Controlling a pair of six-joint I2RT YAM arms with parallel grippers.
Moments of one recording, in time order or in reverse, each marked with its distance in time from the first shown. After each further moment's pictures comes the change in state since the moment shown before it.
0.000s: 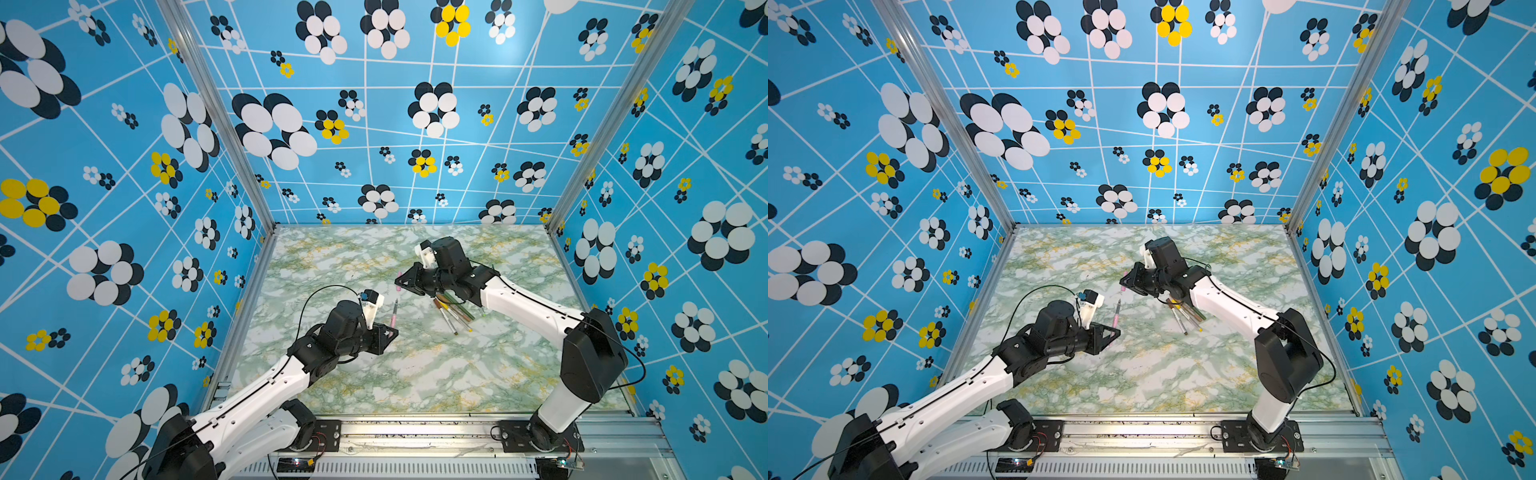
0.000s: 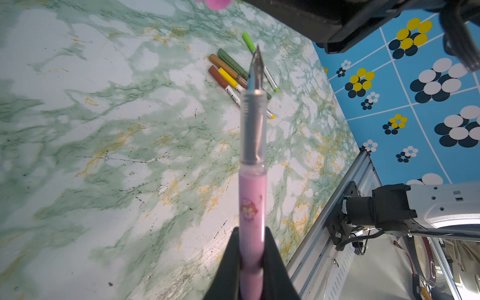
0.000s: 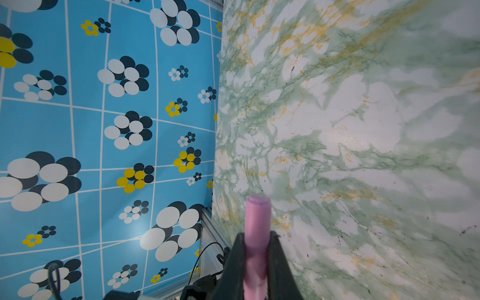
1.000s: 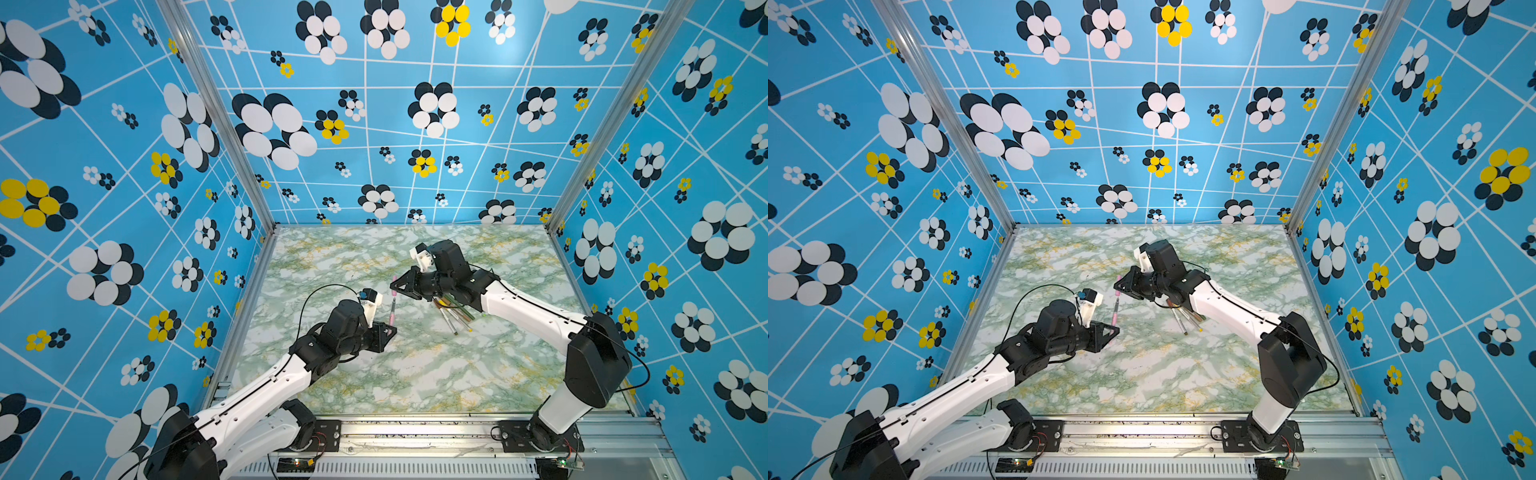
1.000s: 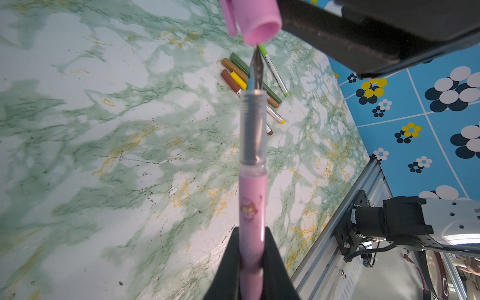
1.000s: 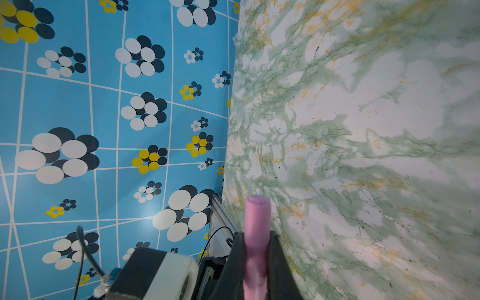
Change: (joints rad) left arm 0.000 0.018 0.003 0.001 -0.042 -0.008; right arm 0.038 -0.028 -0.026 0.032 -0.038 0.006
